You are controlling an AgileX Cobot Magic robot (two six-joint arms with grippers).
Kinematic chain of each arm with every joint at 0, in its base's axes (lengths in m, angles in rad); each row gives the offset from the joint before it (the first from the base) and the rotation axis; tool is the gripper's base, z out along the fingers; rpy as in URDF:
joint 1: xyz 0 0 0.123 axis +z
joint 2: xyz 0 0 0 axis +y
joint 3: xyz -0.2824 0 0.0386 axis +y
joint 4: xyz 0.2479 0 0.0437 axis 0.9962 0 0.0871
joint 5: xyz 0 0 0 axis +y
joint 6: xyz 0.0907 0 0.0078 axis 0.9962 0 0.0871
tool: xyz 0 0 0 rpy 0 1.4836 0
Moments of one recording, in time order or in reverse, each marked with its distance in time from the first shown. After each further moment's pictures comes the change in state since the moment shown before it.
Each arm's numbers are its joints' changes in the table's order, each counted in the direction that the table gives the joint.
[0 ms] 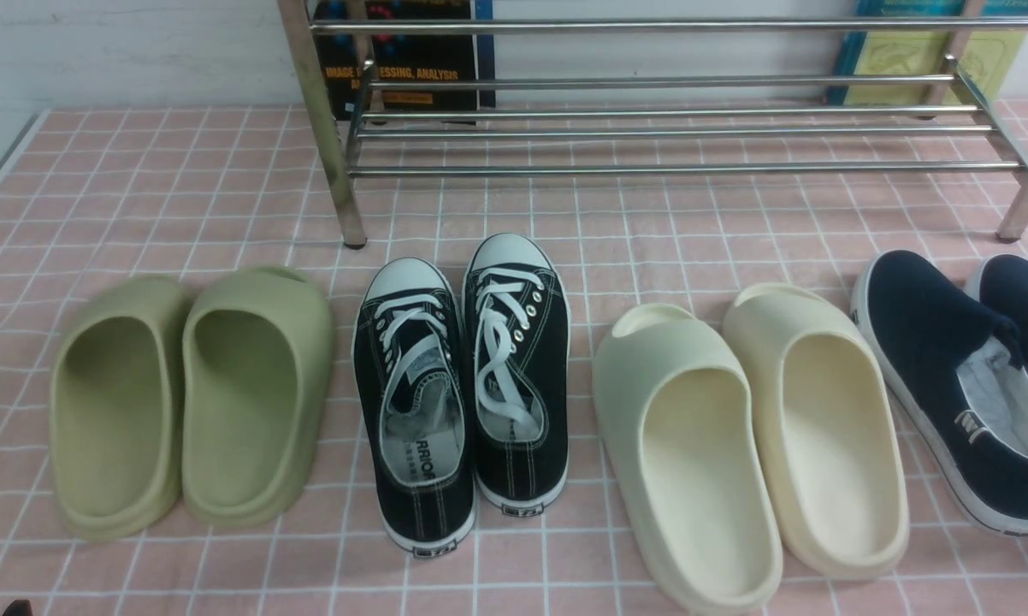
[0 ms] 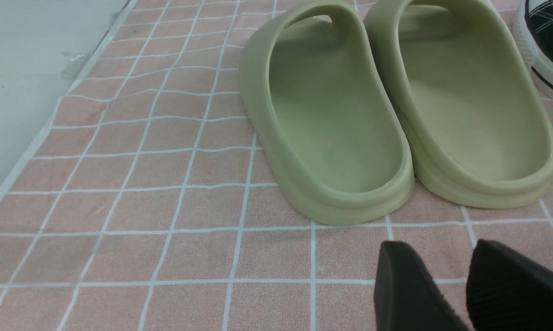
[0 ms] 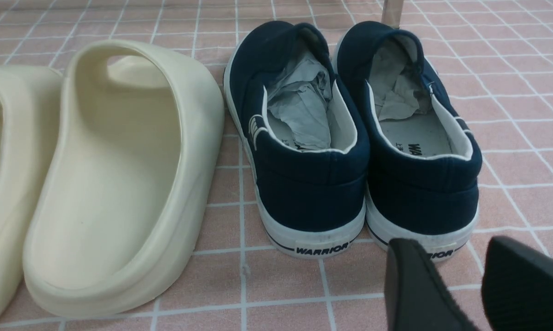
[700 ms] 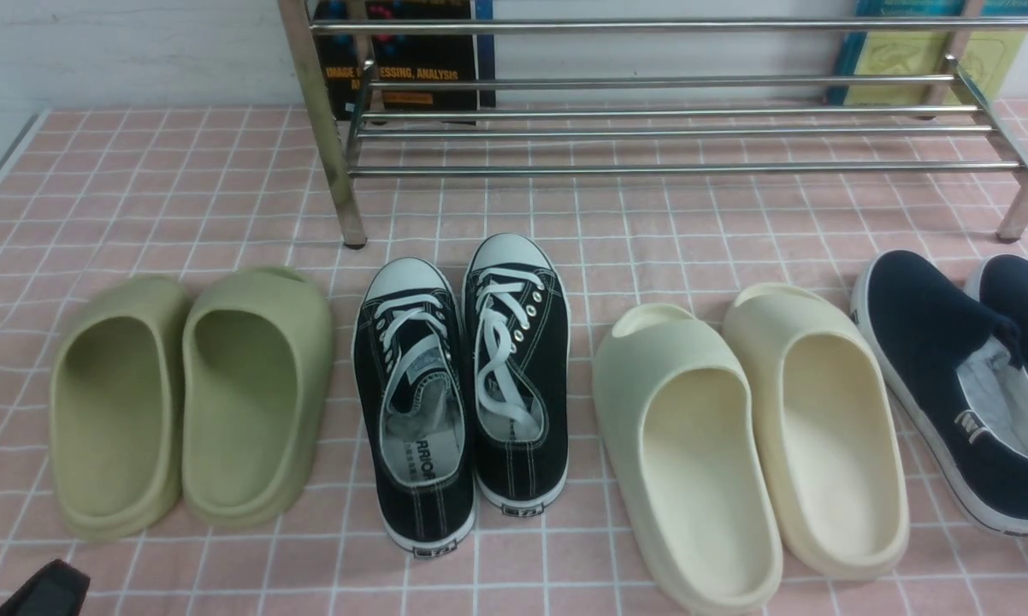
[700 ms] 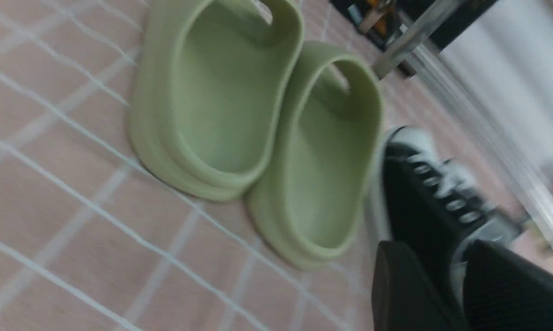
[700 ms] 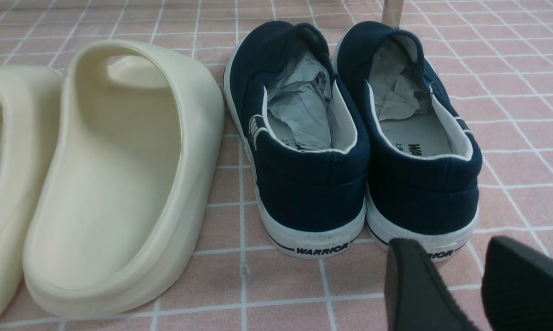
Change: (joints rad) right arm 0.000 0.000 0.000 0.000 0.000 0.000; left arm 0.000 0.000 0.004 -0.503 -0.095 -0.527
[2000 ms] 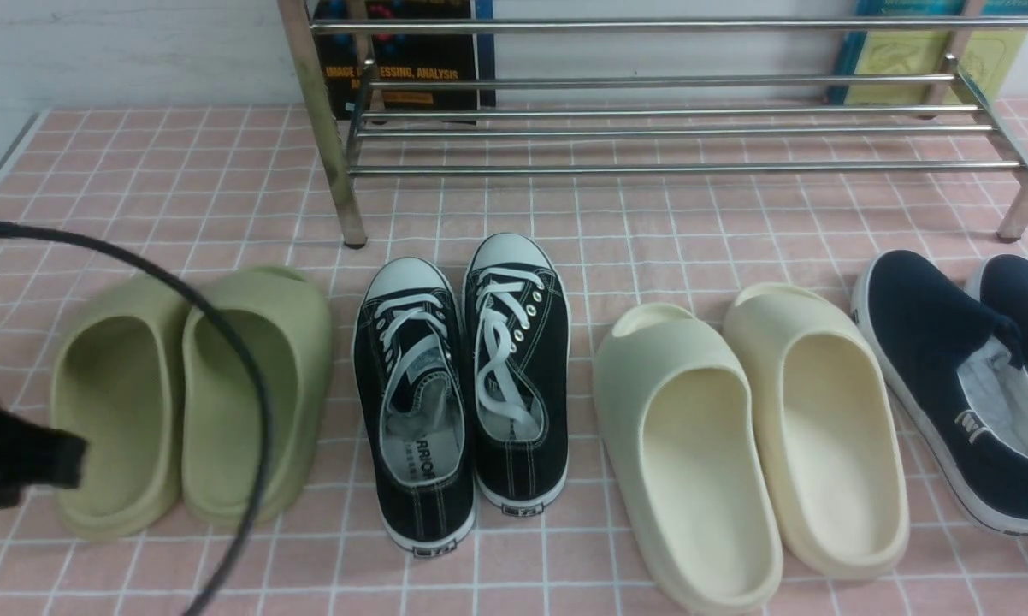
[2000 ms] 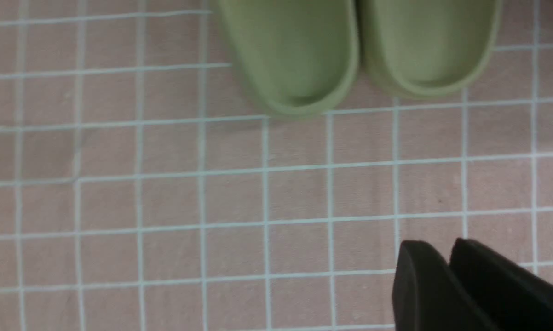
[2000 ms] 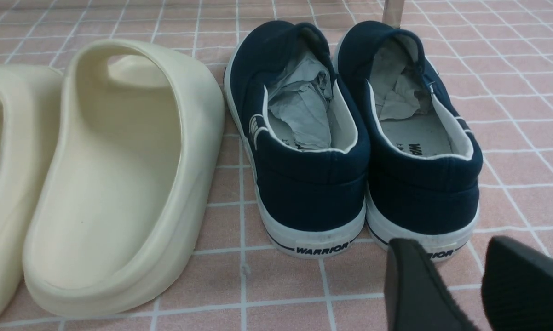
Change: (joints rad) right arm 0.000 0.000 0.000 -0.001 0.000 0.000; left arm -0.303 1.025 -0.952 0.581 0.855 0.332
